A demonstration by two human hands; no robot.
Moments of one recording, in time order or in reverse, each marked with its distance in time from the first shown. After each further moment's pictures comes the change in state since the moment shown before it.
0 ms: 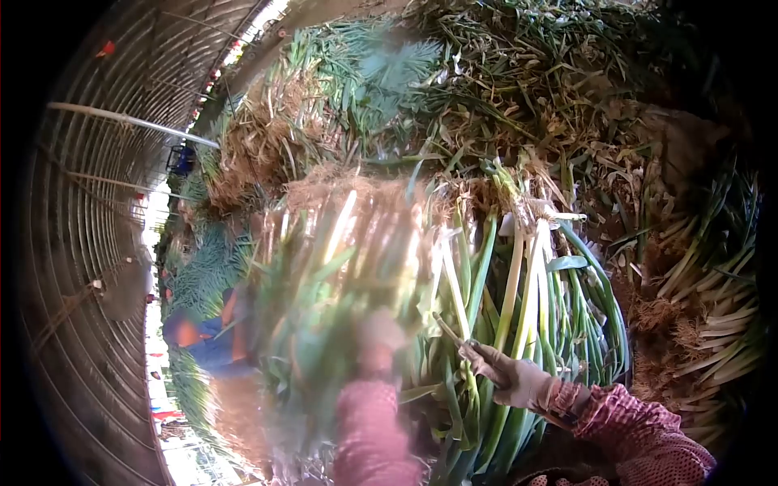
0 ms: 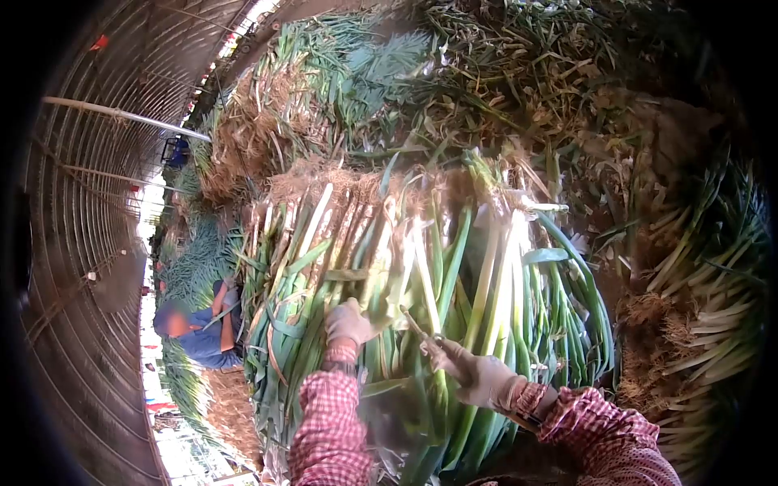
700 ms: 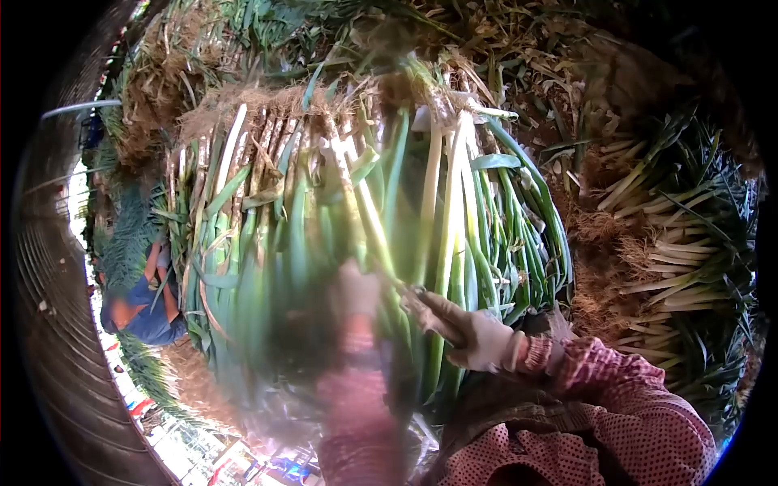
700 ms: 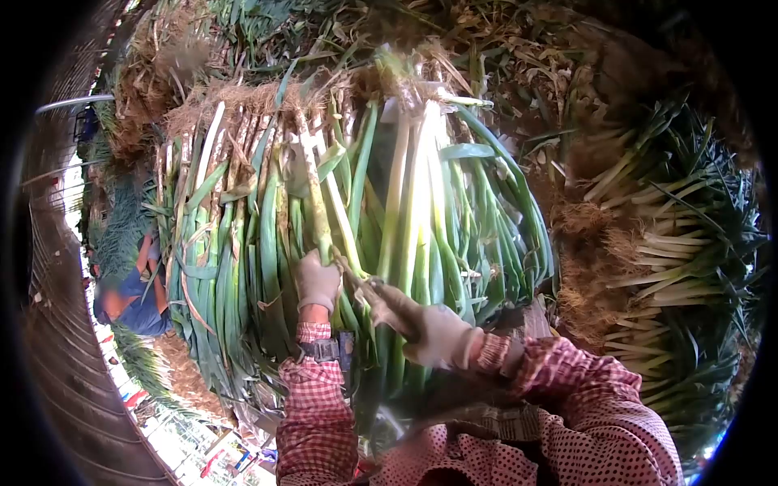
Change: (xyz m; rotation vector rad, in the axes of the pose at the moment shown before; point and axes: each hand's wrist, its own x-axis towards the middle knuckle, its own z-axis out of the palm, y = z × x) left_hand -0.059 0.090 0.105 -0.836 0.021 -0.158; right_hand -0.064 -0.022 0.014 0.000 -0.031 0.291
